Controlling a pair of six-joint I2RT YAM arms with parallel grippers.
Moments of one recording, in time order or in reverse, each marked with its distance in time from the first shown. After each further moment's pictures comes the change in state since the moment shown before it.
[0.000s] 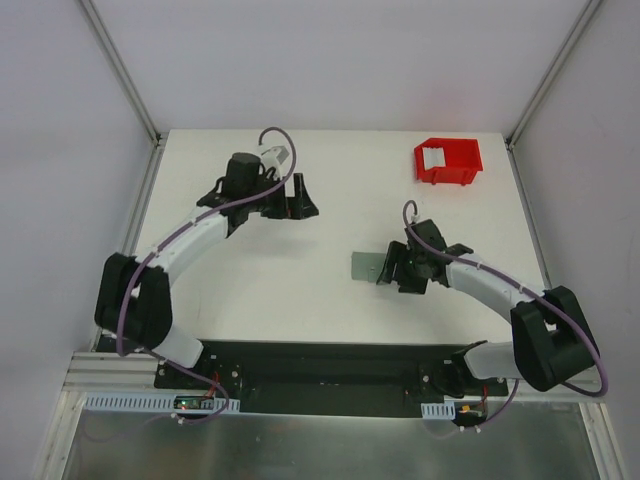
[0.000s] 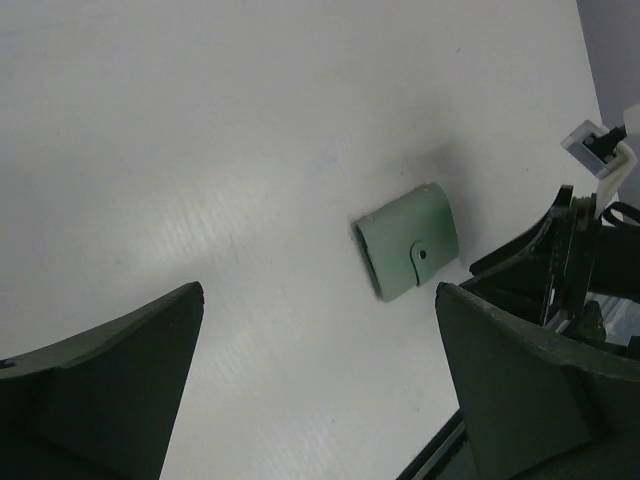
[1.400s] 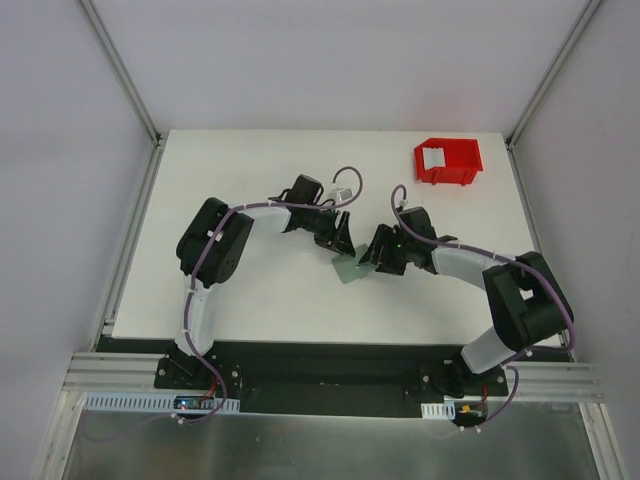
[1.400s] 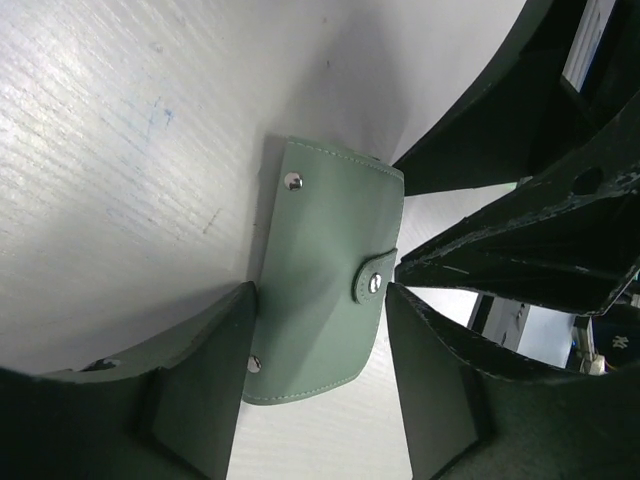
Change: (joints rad) left arm -0.191 0.695 0.303 0.097 0.449 0.120; right arm -0.009 0.215 0.031 0.341 -0.150 0.073
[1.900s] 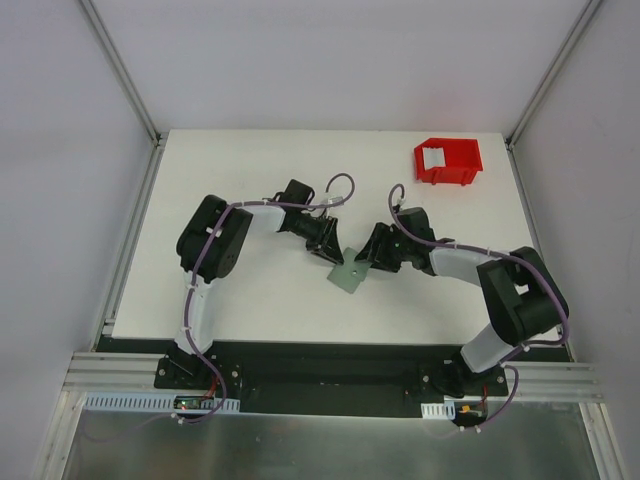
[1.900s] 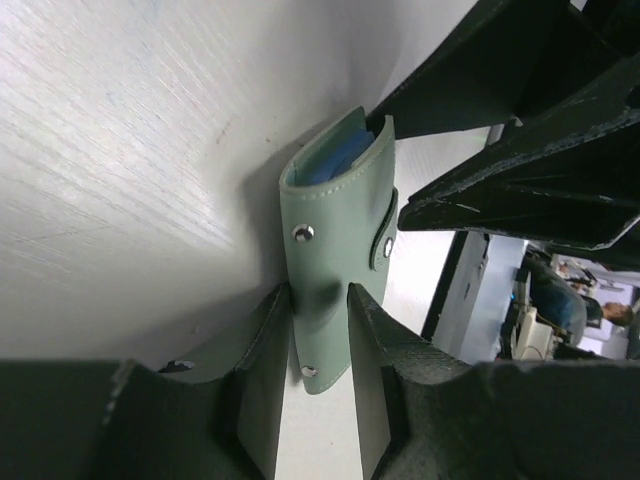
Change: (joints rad) left arm 0.052 0.029 -0.019 -0.085 0.136 0.018; right arm -0.001 0.038 -0.025 0.129 -0.046 0.012
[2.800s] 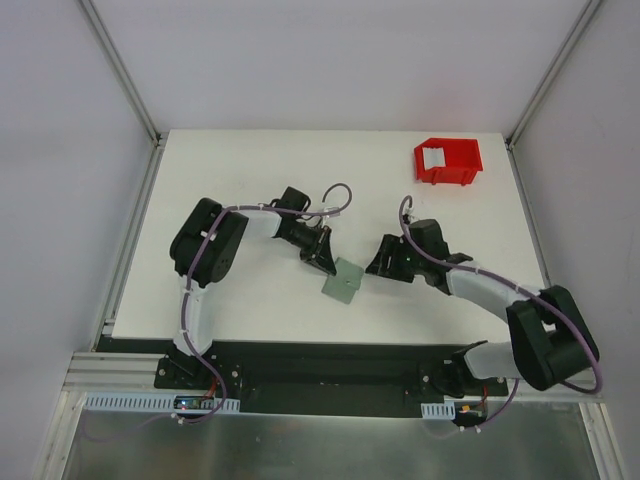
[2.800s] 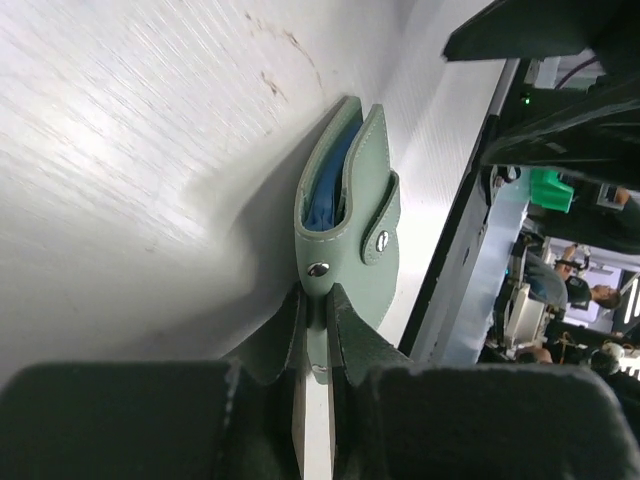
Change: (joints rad) left arm 0.000 -0.046 -0.092 -0.053 0.017 0.037; right arm 0.006 -0.214 -0.123 -0.074 0.032 -0.107
